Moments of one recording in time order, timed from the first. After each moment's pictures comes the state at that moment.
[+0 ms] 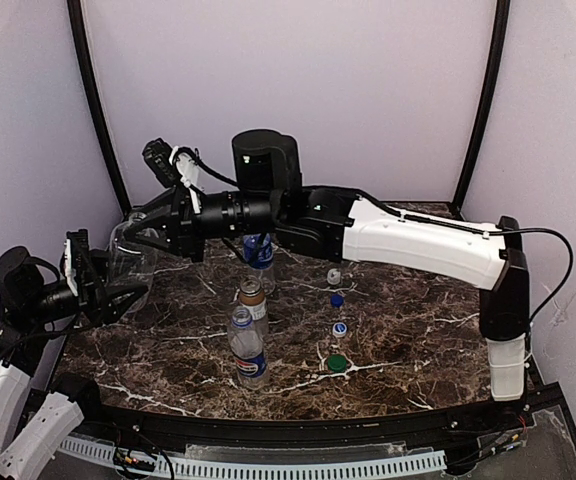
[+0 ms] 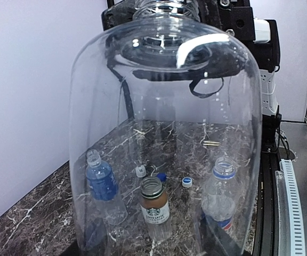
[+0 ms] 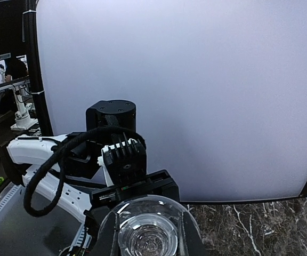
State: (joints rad) left arm -0.12 0.35 0.50 -0.18 0.99 0.15; right arm 1.21 2.06 2.05 0.00 -0.51 -0.01
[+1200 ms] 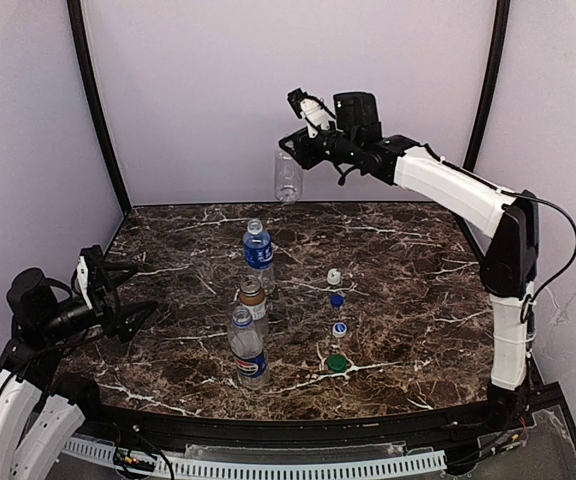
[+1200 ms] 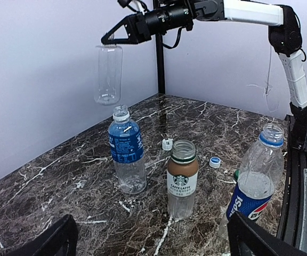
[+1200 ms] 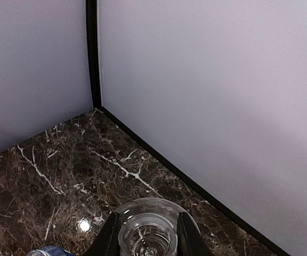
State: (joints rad) left arm -0.12 0.25 0.35 -0.21 0.78 0.12; right arm 0.69 2.04 2.08 -0.23 -0.11 -0.12
